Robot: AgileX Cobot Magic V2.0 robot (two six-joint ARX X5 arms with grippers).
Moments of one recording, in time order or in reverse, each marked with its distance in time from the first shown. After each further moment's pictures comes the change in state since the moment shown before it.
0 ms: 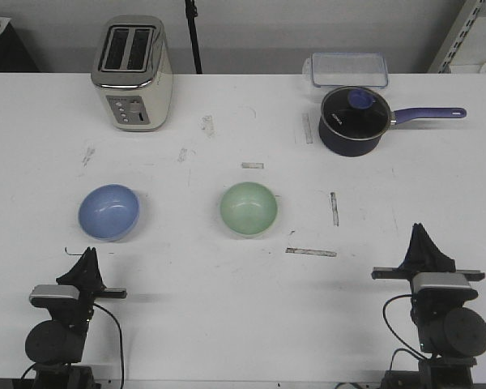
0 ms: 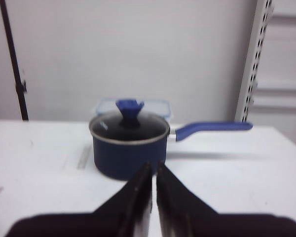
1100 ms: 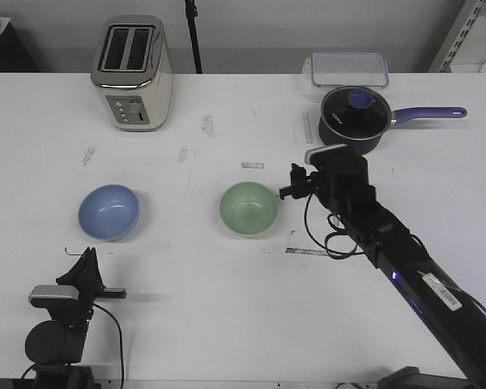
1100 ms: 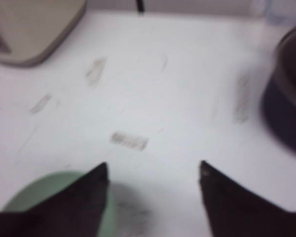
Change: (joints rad) left arm 0.000 0.000 0.000 0.000 0.000 0.000; right arm 0.436 1.080 0.760 -0.224 0.040 0.139
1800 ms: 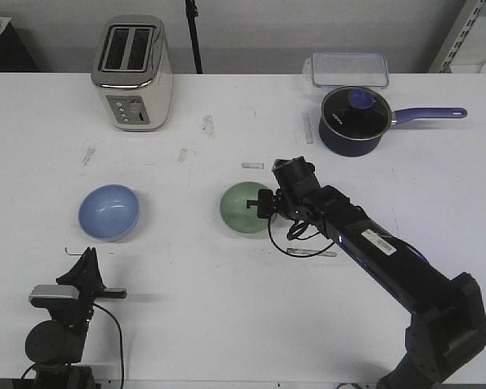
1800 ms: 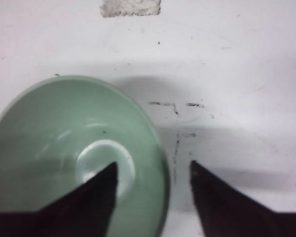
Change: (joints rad) left arm 0.000 0.000 0.000 0.000 0.000 0.000; right arm 0.128 0.340 0.215 -0.398 -0.061 0.441
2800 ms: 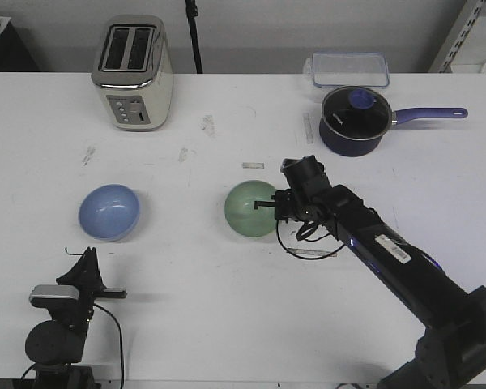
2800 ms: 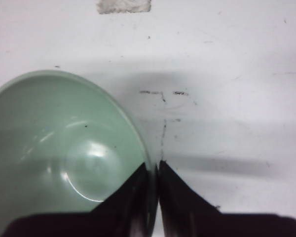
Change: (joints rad) left arm 0.000 0.000 0.000 0.000 0.000 0.000; right arm -0.032 -0.058 0.000 -0.075 -0.008 -0.009
